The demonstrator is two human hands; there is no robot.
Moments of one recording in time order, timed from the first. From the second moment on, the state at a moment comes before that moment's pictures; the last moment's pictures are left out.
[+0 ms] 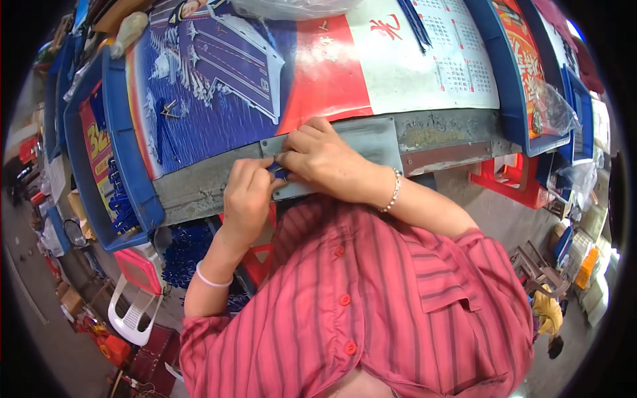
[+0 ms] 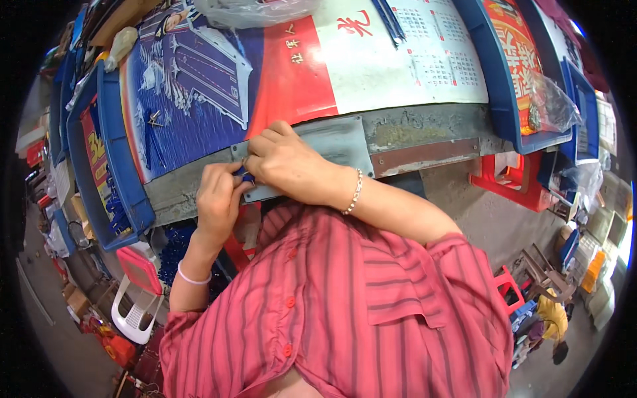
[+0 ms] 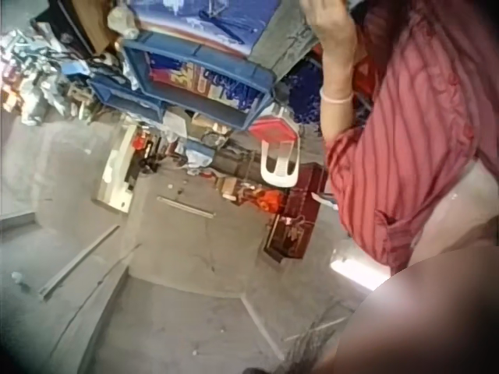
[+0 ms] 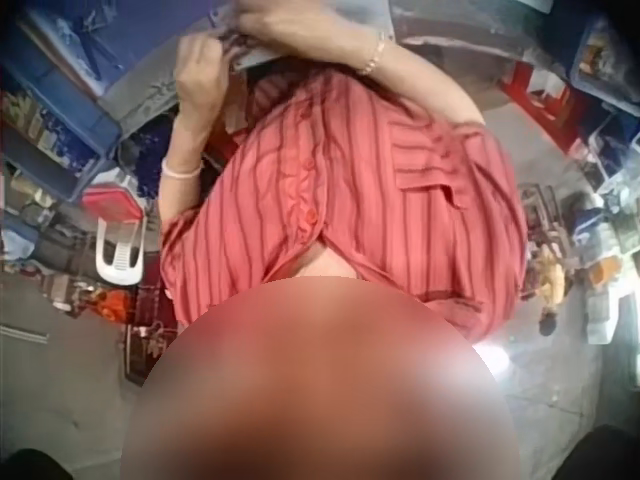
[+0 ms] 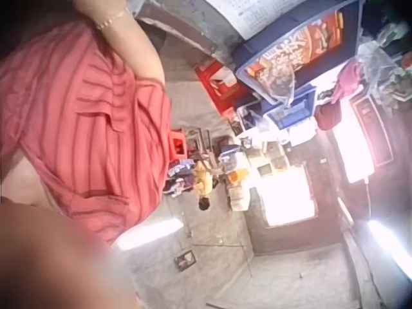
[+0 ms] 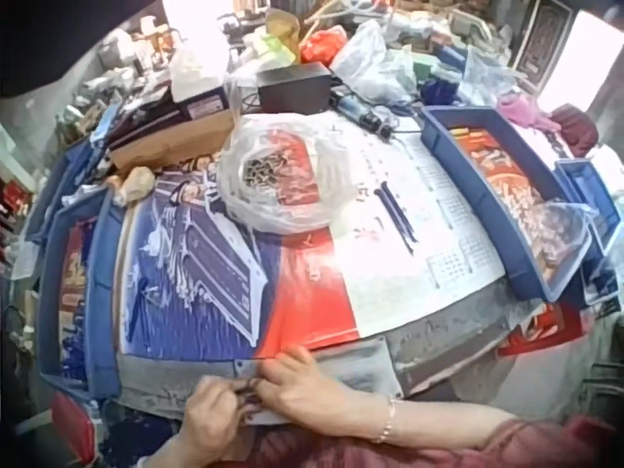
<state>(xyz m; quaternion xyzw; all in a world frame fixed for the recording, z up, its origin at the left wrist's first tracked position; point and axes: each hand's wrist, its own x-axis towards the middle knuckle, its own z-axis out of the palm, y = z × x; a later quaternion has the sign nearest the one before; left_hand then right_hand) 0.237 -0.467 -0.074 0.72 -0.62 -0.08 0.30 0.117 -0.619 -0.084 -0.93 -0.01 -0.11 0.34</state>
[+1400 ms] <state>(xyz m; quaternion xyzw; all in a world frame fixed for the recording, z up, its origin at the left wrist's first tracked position) 0.221 -0.465 -0.060 0.76 -0.52 -0.11 0.38 0.110 -0.624 -0.065 -0.88 0.02 -0.15 0.44</state>
